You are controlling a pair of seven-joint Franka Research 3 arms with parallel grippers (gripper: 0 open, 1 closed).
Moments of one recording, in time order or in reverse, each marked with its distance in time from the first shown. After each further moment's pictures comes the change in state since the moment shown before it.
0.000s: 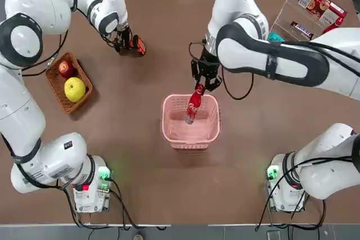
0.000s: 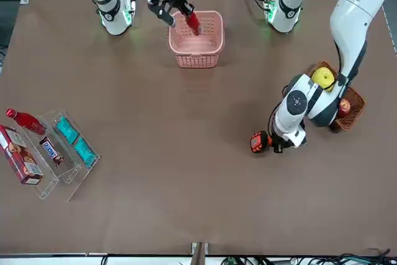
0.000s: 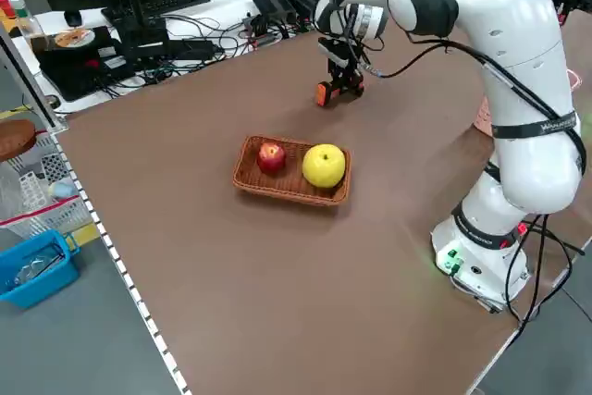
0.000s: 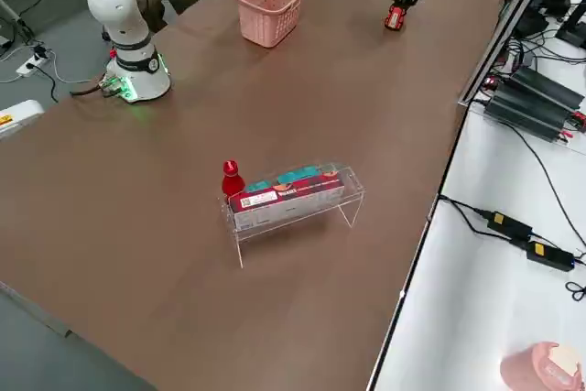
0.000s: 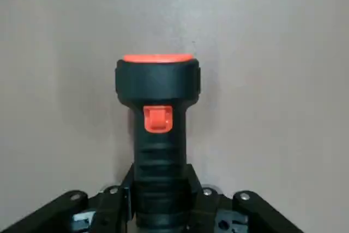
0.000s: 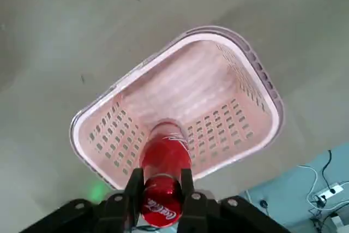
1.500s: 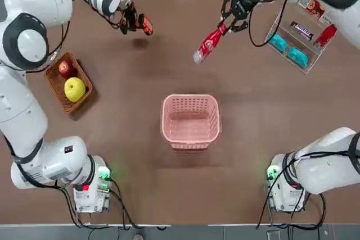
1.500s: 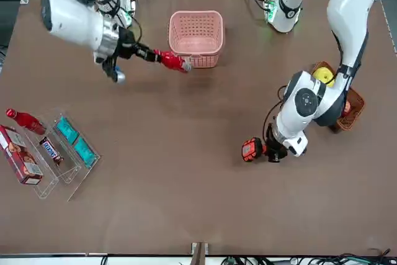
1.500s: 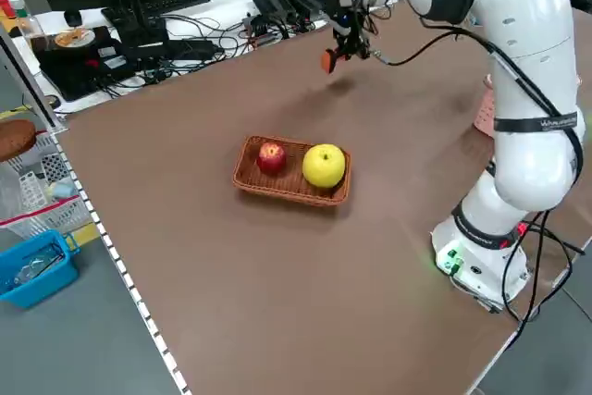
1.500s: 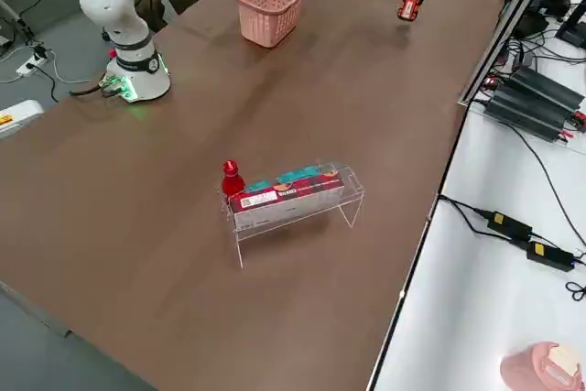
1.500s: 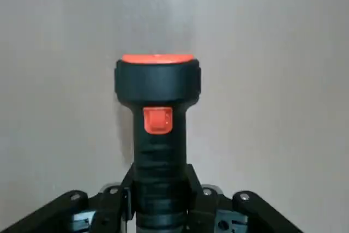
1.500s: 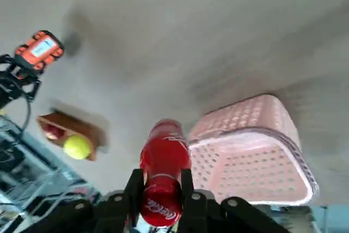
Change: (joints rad) left arm -0.099 -0.063 0.055 0.133 -0.287 -0.006 0.156; right arm -0.155 0.009 -0.292 0.082 0.268 -0.073 -0.568
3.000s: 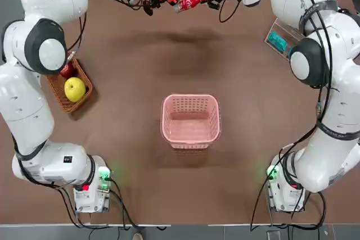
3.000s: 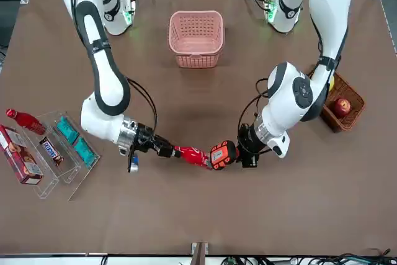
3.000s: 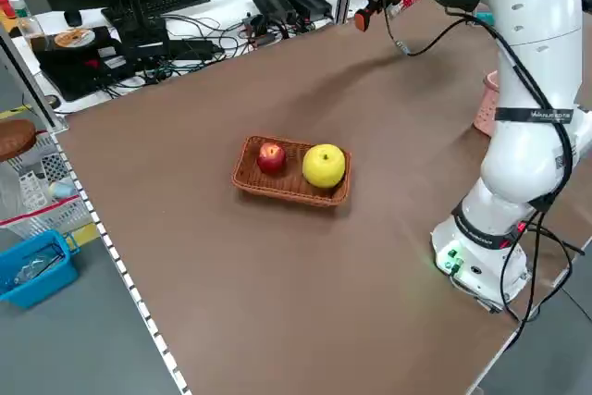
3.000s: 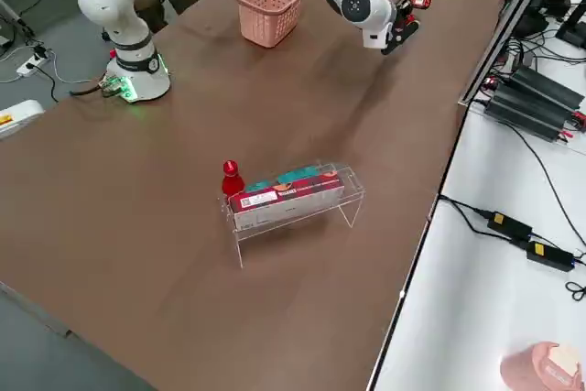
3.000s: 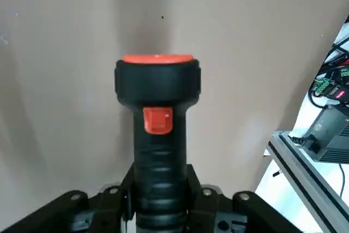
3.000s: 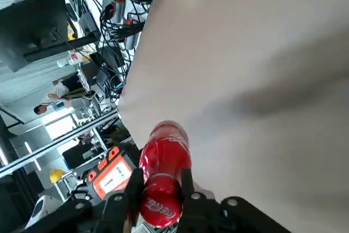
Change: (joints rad) left arm -0.321 -0.012 0.157 0.251 -0.505 0.082 0.093; right arm -0.106 0.689 -0.012 0.459 0.721 0.356 -0.750
